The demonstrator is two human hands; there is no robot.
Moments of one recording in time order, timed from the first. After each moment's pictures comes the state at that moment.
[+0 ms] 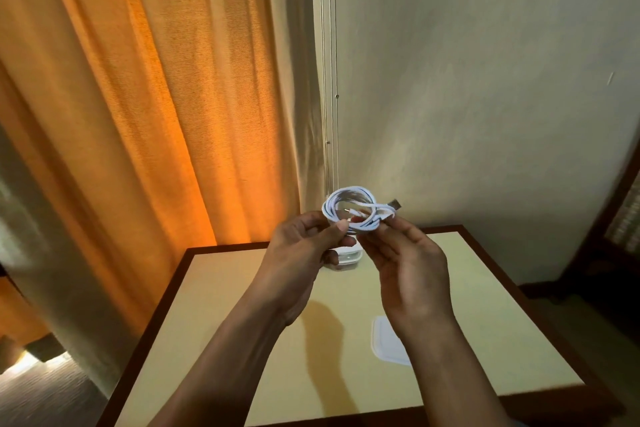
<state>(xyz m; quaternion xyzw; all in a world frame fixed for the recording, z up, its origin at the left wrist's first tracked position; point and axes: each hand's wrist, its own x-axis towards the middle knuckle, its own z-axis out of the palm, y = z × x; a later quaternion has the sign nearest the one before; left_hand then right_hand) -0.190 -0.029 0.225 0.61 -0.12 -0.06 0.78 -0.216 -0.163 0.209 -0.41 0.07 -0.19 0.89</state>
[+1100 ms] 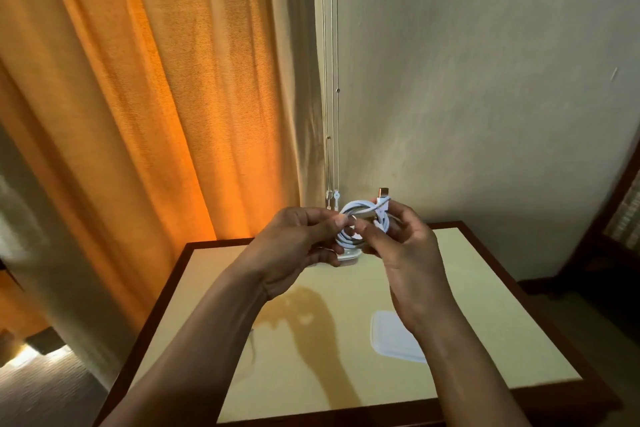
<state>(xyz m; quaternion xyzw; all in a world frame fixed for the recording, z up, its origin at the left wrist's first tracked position) -0.163 -0.010 0.229 0.65 -0.16 -0.18 0.72 -0.214 -0.170 0.208 -0.62 0.01 -0.18 0.76</state>
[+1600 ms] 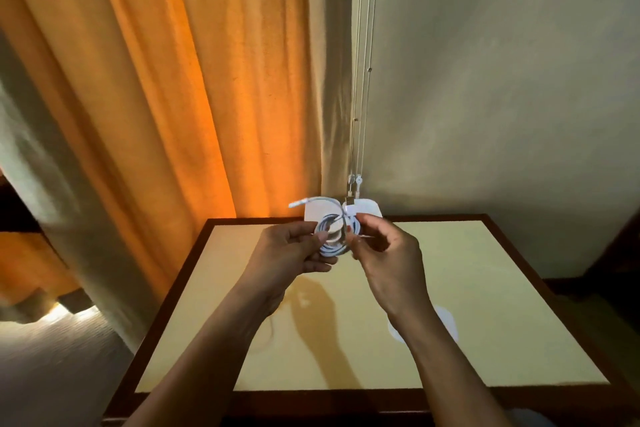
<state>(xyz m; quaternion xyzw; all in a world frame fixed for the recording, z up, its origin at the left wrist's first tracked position) -0.172 0.031 0.174 0.69 -0.04 -0.05 0.72 -0.189 -0.132 0.155 -0.78 0.02 -0.21 0.59</state>
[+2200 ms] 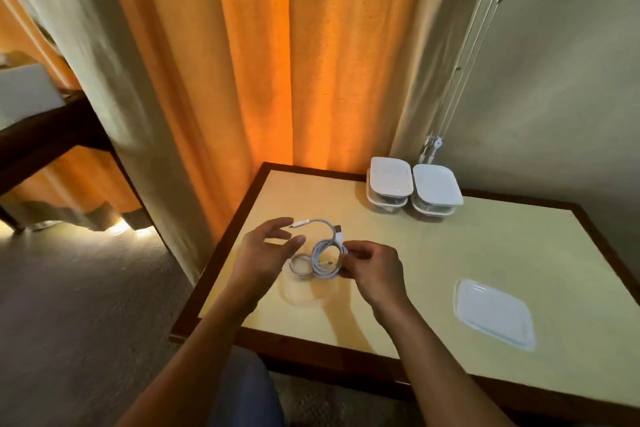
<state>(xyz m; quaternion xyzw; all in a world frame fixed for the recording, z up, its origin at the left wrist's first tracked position) -0.164 0.176 0.056 0.80 0.14 0.05 0.58 -0.148 -0.014 0.039 -0.80 0.10 0.04 0.59</state>
